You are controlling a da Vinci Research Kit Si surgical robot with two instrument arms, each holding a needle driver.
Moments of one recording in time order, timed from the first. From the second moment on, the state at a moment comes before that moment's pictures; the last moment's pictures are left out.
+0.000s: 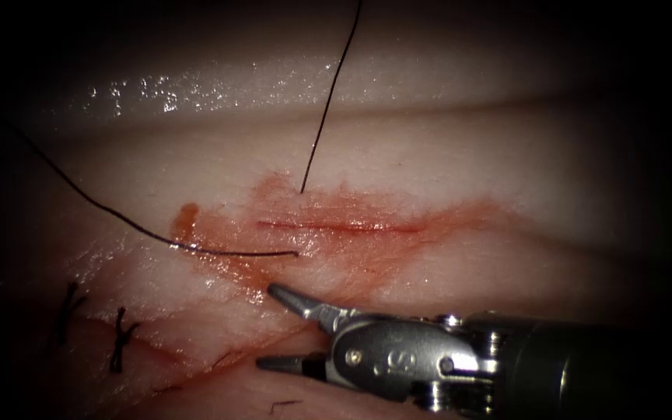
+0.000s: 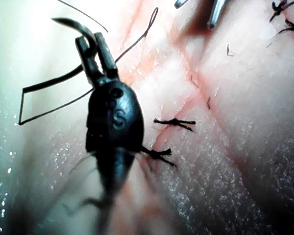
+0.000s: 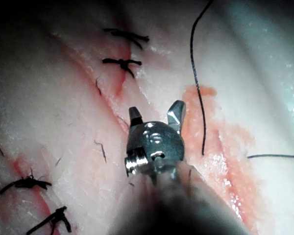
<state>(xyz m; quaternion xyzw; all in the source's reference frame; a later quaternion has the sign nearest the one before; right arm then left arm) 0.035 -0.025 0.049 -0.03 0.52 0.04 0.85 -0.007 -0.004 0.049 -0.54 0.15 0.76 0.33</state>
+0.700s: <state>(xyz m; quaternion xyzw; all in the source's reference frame) 0.037 -0.021 0.059 -0.03 0.49 0.07 0.87 -0.007 -0.005 0.050 -0.53 0.16 0.76 0.33</state>
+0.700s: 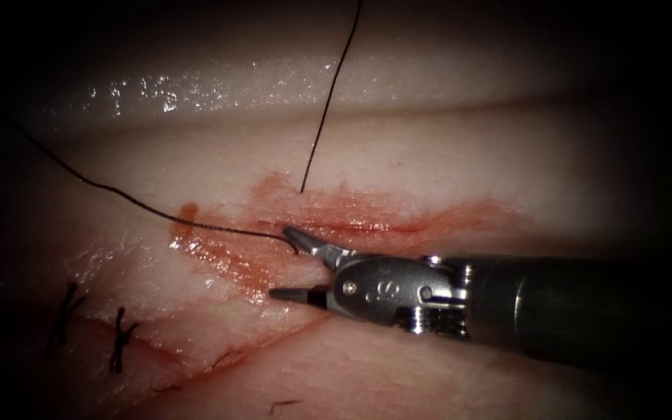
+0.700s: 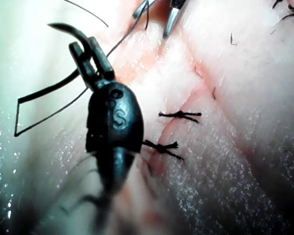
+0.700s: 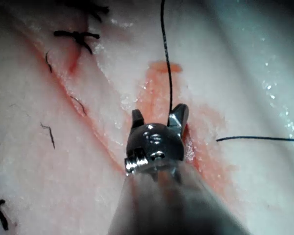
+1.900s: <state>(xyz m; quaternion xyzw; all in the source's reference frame) 0.046 -0.038 0.040 0.01 0.55 0.02 0.84 -0.015 -0.007 0.060 -0.52 0.13 0.80 0.28</state>
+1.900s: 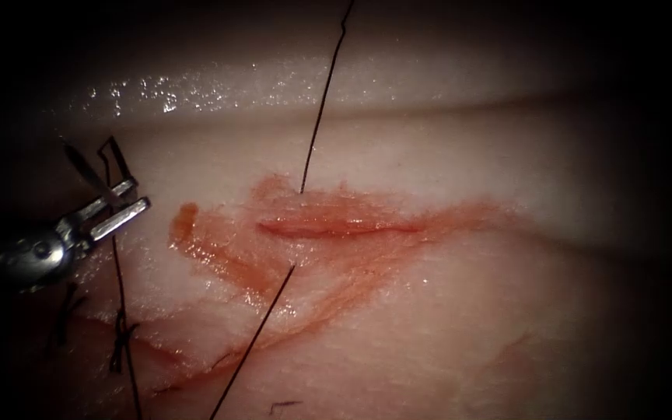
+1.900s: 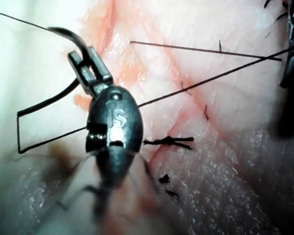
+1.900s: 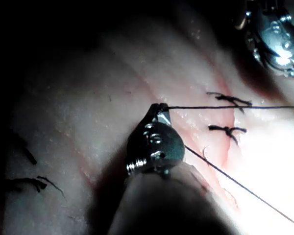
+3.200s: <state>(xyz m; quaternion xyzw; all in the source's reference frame) 0.035 -0.023 0.059 -0.14 0.48 -0.03 0.86 -0.010 -0.003 0.066 -0.37 0.25 0.88 0.16</state>
